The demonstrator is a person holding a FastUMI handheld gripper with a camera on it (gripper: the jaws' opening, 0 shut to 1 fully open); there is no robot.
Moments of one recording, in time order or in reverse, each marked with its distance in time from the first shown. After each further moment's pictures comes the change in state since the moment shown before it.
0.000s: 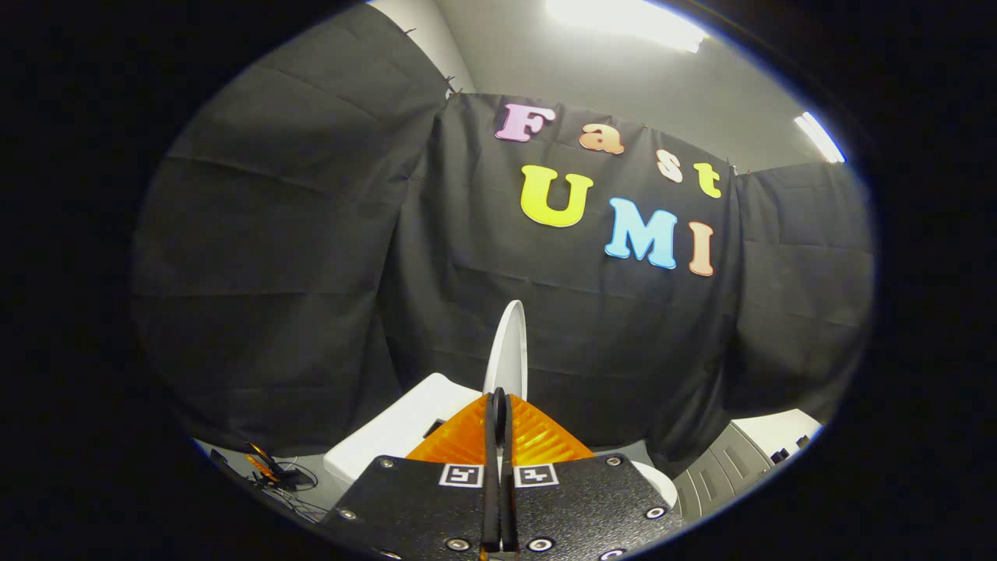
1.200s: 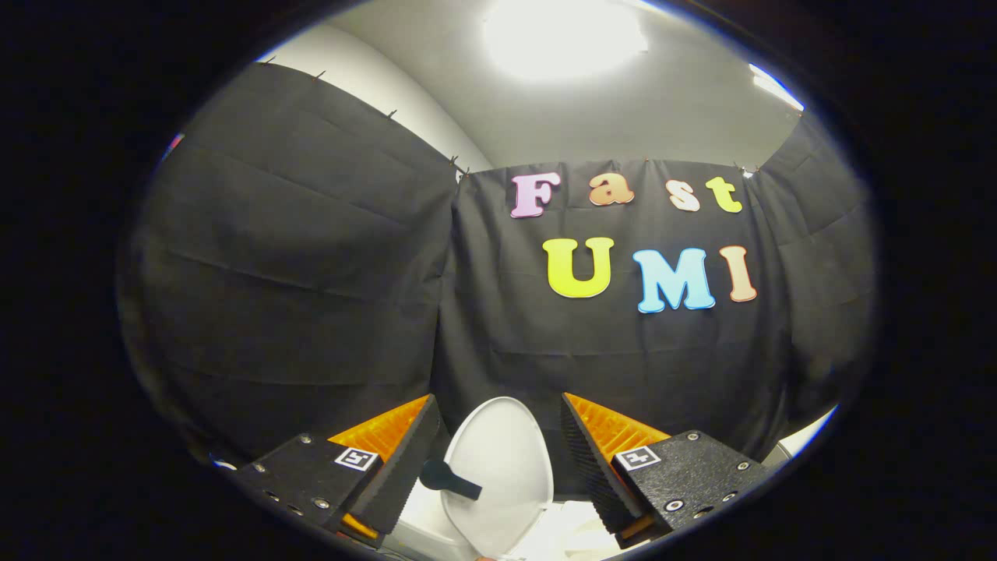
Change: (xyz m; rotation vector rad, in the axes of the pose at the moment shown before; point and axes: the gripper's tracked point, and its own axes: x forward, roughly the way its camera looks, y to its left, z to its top) arm -0.044 -0.114 0.096 0.194 -0.310 0.221
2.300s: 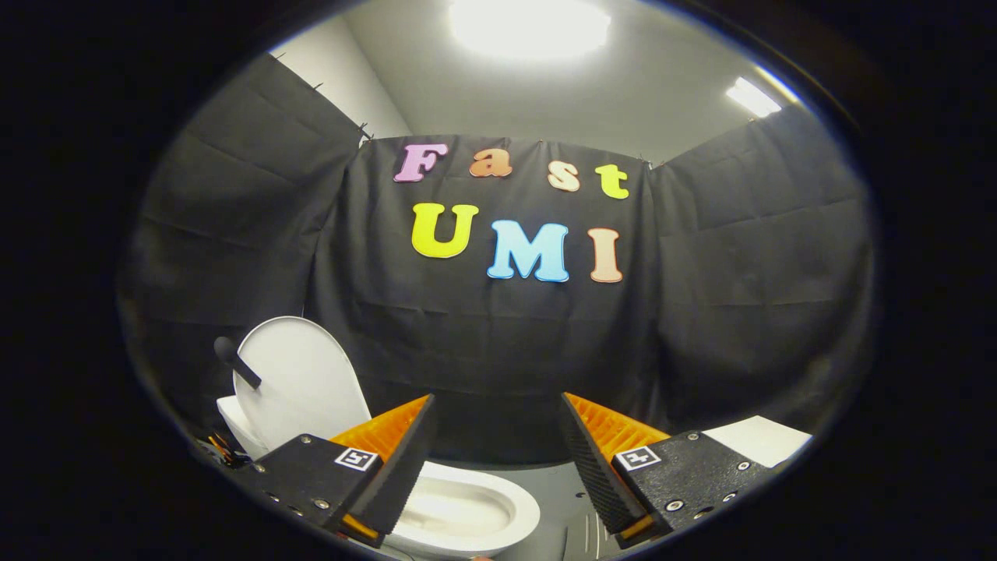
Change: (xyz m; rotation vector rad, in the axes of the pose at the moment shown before) arm -0.158 -0.284 -0.039 -0.091 0.141 -0.339
